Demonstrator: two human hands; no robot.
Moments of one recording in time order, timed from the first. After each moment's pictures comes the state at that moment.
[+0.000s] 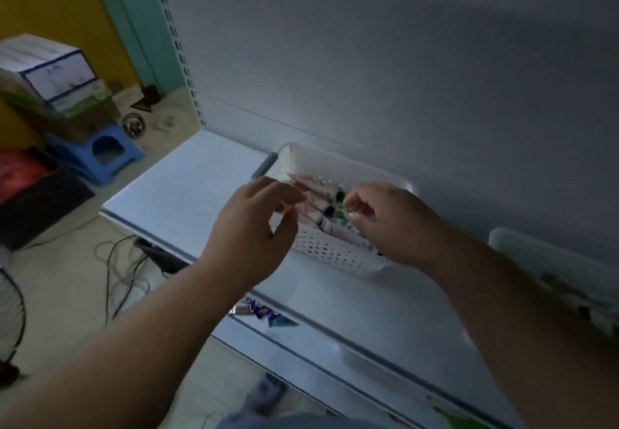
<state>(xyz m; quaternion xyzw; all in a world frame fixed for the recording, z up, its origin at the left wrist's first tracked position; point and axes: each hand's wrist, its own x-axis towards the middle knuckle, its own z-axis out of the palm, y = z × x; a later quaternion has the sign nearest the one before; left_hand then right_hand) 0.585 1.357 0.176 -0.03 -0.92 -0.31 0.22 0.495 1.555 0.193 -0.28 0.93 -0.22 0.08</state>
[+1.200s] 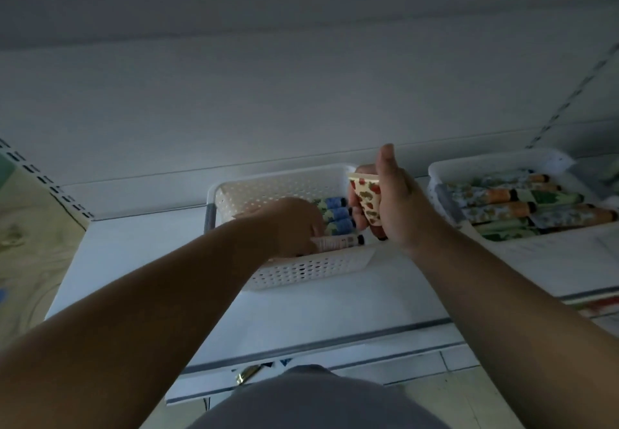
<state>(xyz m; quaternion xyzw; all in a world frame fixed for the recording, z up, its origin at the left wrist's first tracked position) 0.451 1.382 0.163 -0.33 -0.92 -0.05 -0.20 0.524 1.541 0.183 0.05 0.76 -0.64 -0.04</state>
